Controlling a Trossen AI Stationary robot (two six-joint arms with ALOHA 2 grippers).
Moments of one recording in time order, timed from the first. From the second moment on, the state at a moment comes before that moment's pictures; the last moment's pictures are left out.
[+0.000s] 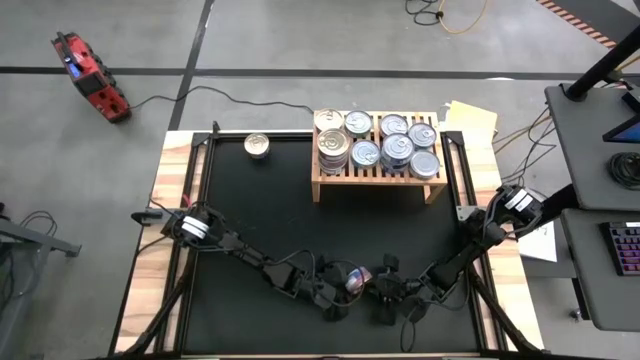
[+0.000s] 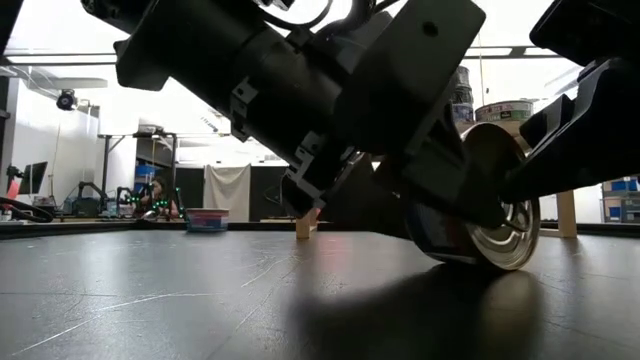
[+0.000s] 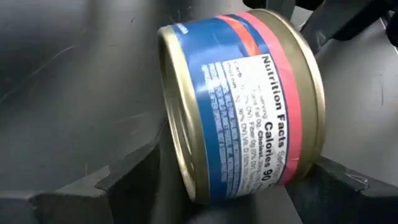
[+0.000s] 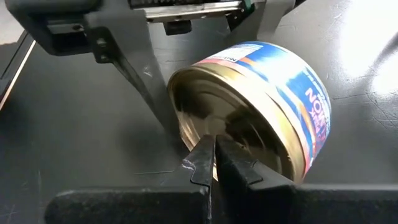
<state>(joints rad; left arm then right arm) -0.44 2.19 1.30 0.24 -0.47 -0.59 0.74 1.76 0.71 0.30 0.67 0.63</state>
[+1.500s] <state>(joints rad) -0.48 1.93 1.29 -0.25 -0.79 -0.66 0.85 1.54 0.71 0.32 0.79 0.43</state>
